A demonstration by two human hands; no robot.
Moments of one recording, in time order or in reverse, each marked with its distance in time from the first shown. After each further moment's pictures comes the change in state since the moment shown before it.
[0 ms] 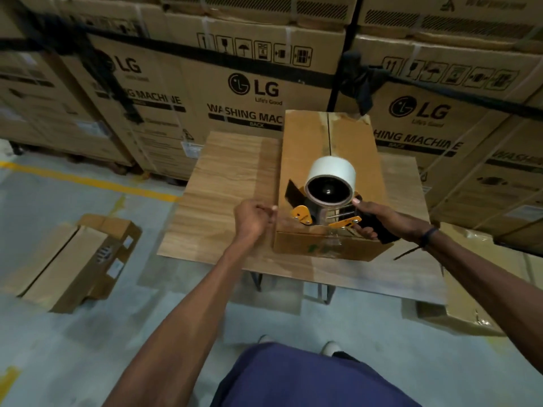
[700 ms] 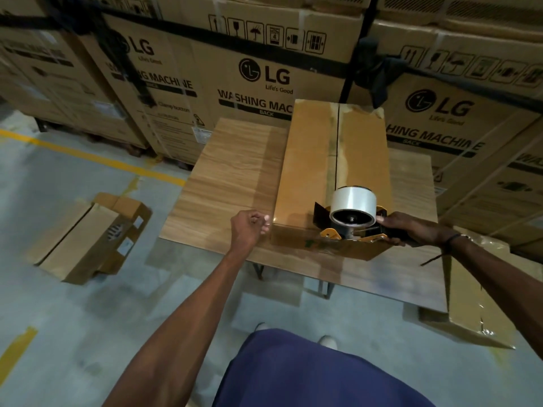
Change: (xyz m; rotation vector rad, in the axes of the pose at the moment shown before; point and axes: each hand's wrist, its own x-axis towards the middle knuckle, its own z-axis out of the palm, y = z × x) left_hand -0.004 -0.066 0.012 0.090 0.094 0.083; right_hand -0.016 0.053 -0.063 -0.109 -0.050 0.121
